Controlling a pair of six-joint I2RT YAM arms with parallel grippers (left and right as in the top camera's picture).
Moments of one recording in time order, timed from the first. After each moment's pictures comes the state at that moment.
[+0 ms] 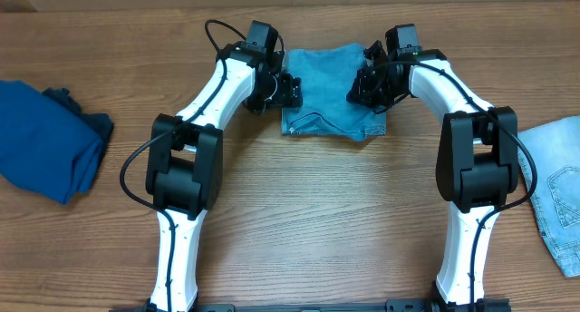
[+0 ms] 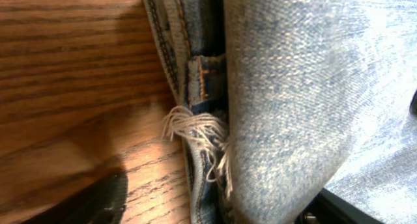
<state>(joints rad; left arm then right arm) -0.31 2.36 1.91 -0.83 0.31 -0.30 0.12 2.30 1.72 -0.70 -0.51 0.25</state>
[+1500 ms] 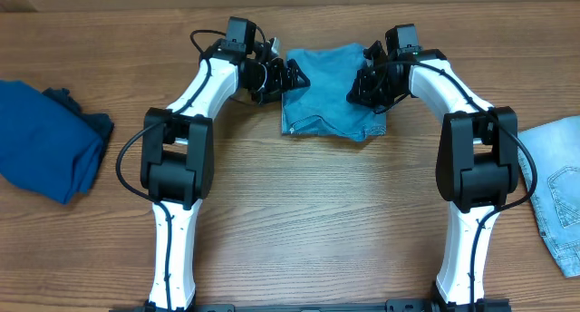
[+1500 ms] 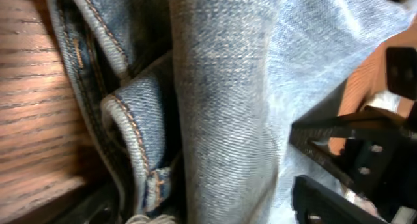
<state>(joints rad) -0.23 2.44 1.92 -0.62 0.72 -0.44 0.12 2.30 1.72 -0.70 -0.50 0.24</state>
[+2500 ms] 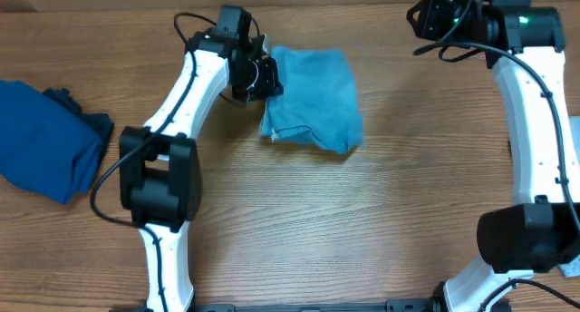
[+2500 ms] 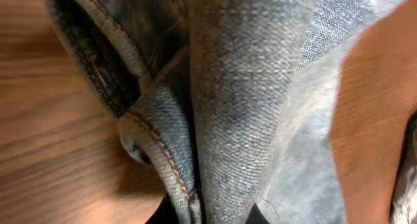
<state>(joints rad) -0.24 2.22 1.89 -0.90 0.45 -0.36 0.00 1.86 1.99 -0.93 -0.35 0.19</state>
